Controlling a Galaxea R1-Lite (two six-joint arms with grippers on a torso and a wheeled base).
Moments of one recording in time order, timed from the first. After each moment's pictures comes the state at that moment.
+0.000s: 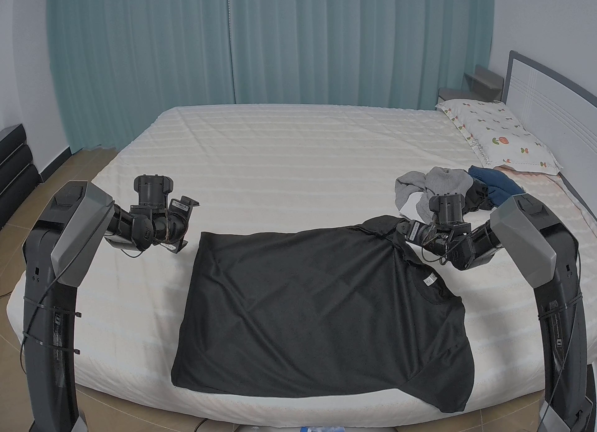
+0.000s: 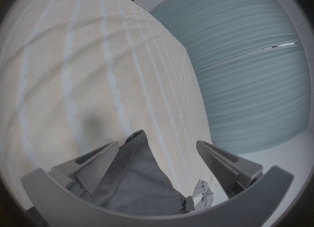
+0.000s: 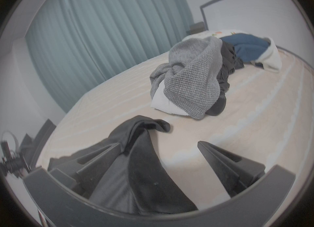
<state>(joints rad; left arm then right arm) -0.04 2.52 -1.63 -0.33 -0.07 -1.24 0.17 2.61 -1.58 -0.54 -0.12 0.45</state>
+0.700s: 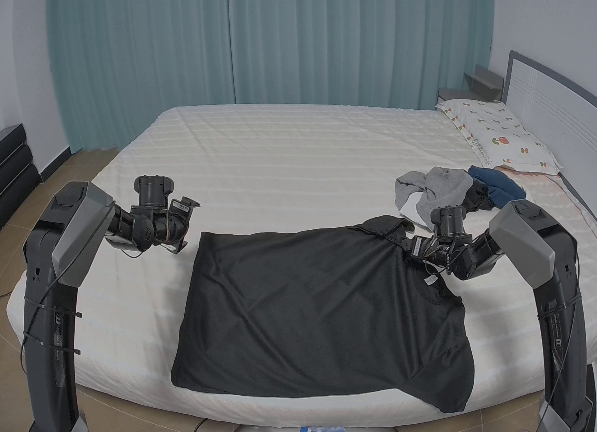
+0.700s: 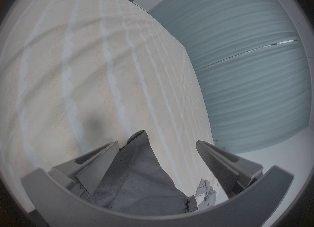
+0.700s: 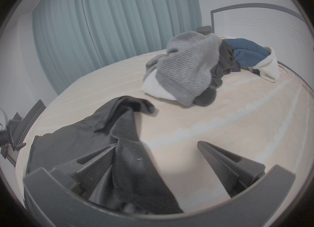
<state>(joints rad) -0.05 2.52 -1.63 -0.33 -0.07 -1.23 0.15 2.62 -1.50 -0.57 -0.17 0.32</state>
